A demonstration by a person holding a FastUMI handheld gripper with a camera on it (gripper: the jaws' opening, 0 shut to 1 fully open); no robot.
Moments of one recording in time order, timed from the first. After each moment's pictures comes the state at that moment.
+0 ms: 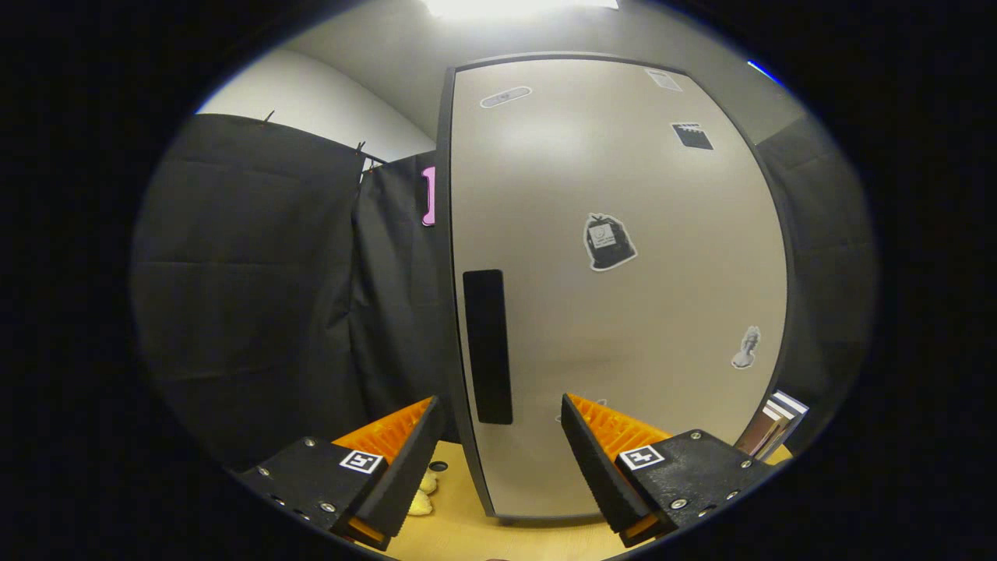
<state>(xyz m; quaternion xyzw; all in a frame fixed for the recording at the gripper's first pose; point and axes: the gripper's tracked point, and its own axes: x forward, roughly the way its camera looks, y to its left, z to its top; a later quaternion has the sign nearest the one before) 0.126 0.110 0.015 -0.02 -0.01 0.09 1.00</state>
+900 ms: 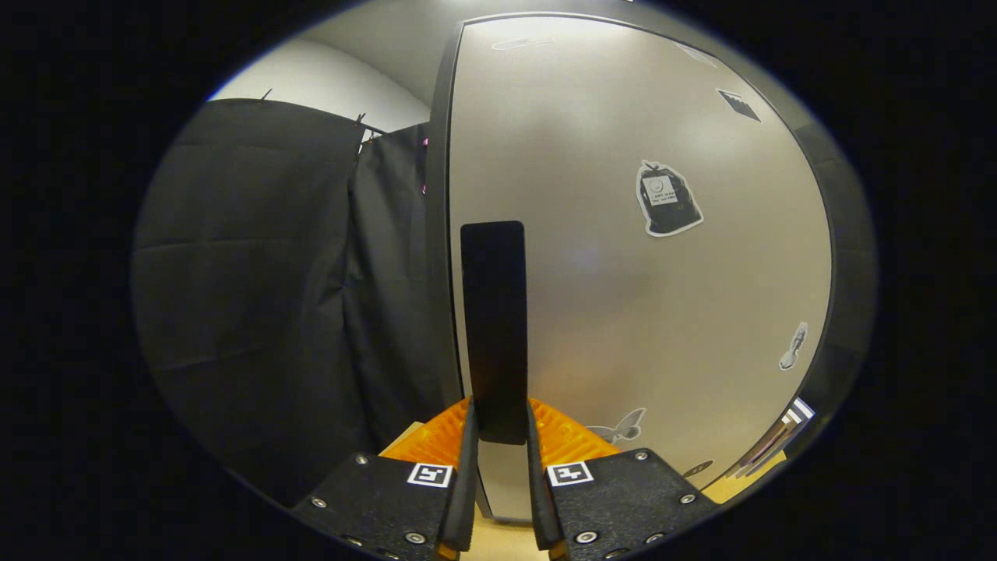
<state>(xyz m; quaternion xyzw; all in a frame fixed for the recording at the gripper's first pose) 0.172 0.120 -0.009 -0.03 0.05 0.10 0.99</state>
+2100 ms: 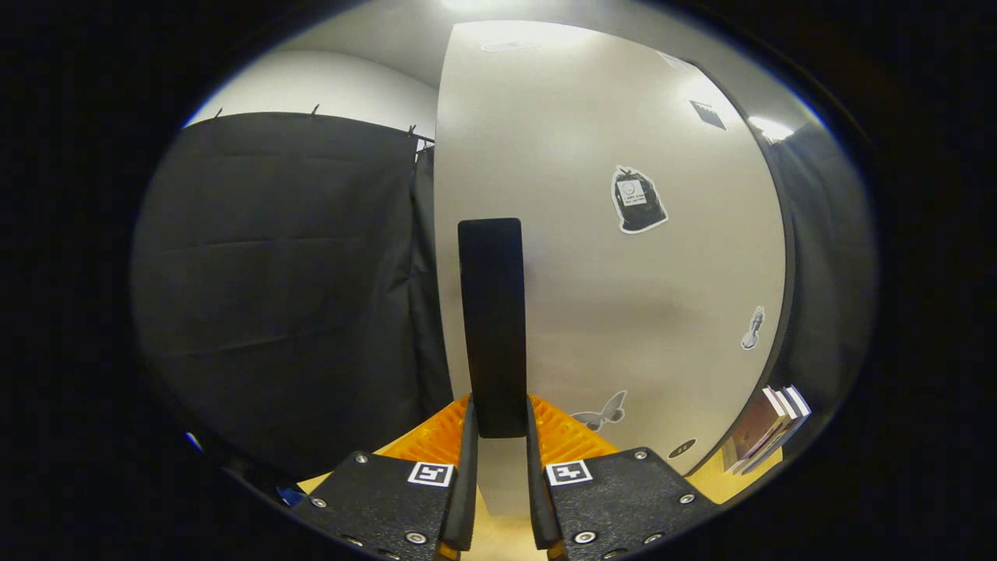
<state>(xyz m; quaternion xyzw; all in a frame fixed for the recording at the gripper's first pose) 0.019 0.075 -0.007 -0.04 0.06 0.22 0.97</state>
